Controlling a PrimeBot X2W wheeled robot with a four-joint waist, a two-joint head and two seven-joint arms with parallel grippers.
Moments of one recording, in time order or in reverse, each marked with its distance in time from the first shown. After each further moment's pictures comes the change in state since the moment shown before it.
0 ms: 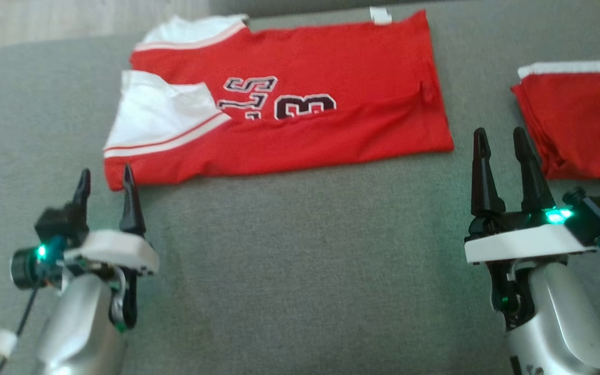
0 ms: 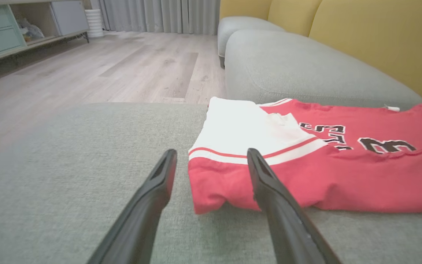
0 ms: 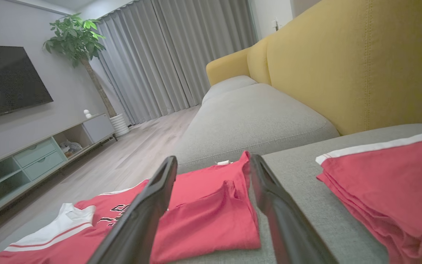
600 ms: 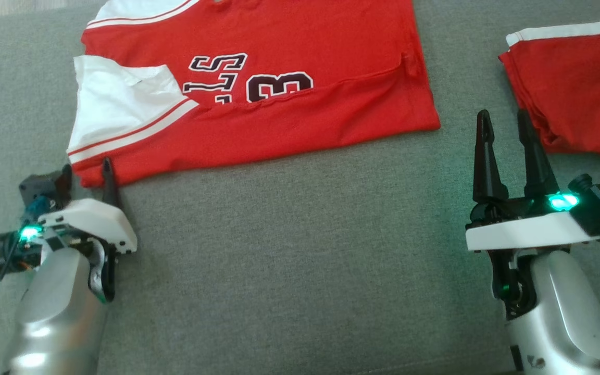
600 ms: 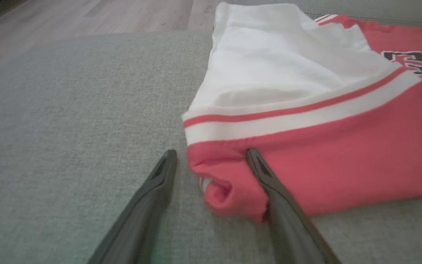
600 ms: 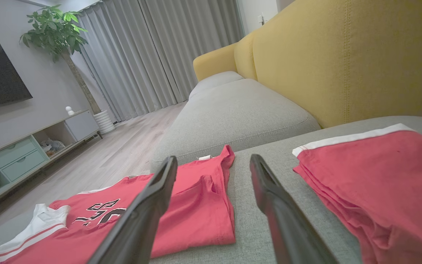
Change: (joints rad) left arm -0.208 0.035 -0.005 0.301 -0.009 -0.005 0.142; right arm -0.034 0.000 0.004 -0.034 0.002 0.000 0.000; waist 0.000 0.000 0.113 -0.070
